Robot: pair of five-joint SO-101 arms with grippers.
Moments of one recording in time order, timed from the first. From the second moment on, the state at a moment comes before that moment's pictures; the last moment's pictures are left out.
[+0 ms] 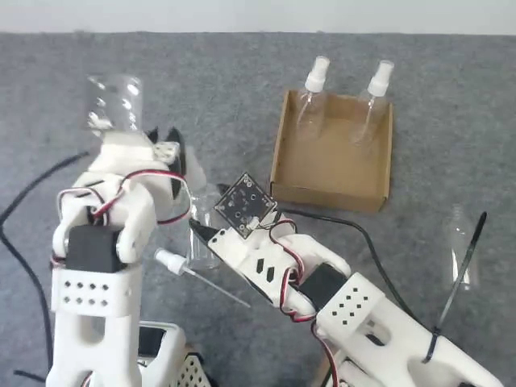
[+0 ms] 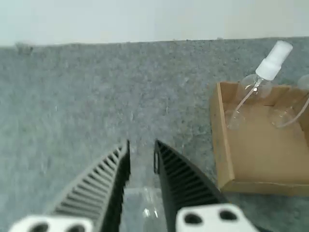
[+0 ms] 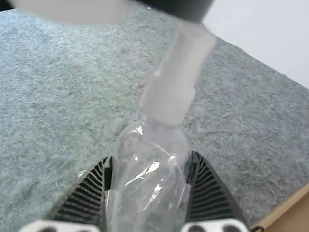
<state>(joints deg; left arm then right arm) -0.7 -48.8 34.2 63.1 5.5 -50.7 -45.7 62.2 16.8 4.1</state>
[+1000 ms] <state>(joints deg) -9.0 -48.7 48.7 60.4 5.5 -18.9 -34.3 52.7 -4.5 12.7</state>
